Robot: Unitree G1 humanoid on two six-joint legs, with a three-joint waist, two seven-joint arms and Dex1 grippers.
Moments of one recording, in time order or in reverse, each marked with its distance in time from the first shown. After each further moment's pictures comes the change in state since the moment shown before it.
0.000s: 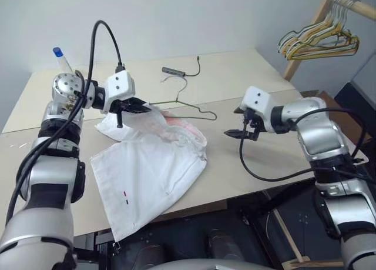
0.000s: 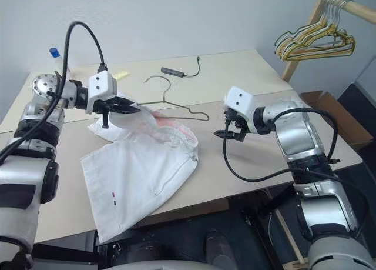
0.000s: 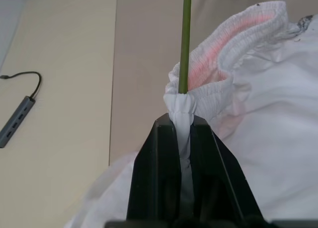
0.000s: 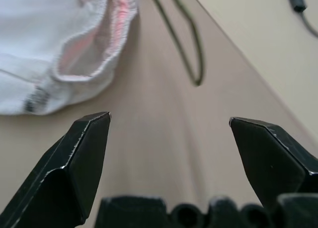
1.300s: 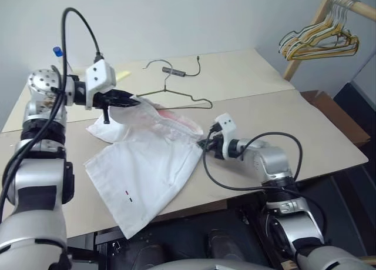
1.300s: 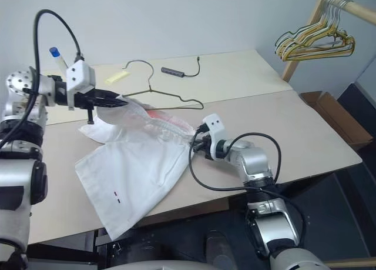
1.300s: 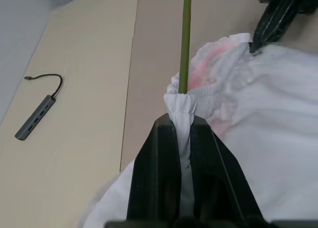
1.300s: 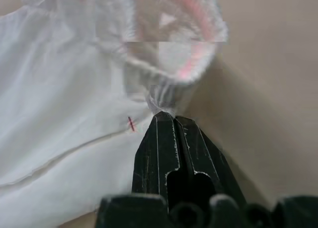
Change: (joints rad) left arm 0.040 0.087 0.080 -0.057 -0.080 0.044 -0.103; right arm 0.122 0.388 -0.105 0.123 0.184 0.177 -0.452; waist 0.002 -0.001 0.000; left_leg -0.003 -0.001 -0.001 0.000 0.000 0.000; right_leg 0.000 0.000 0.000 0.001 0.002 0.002
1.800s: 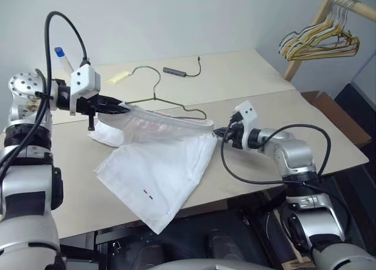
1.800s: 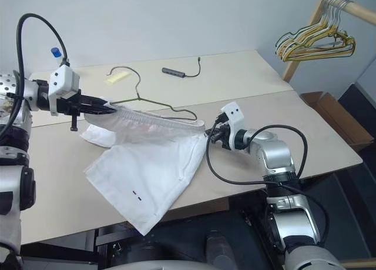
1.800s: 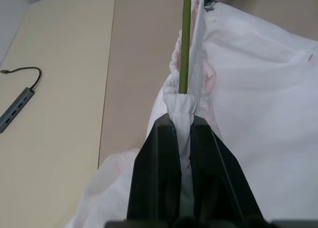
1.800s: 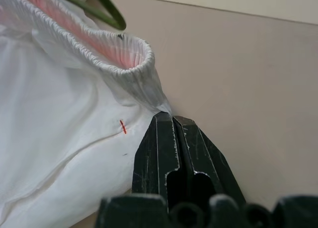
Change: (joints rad) left arm 0.048 0.059 -0.004 -0.039 -0.060 0.023 -0.104; right arm -0.043 -0.149 -0.016 0.014 0.030 -0.091 0.063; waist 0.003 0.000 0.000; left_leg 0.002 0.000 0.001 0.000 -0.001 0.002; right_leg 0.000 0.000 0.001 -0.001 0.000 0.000
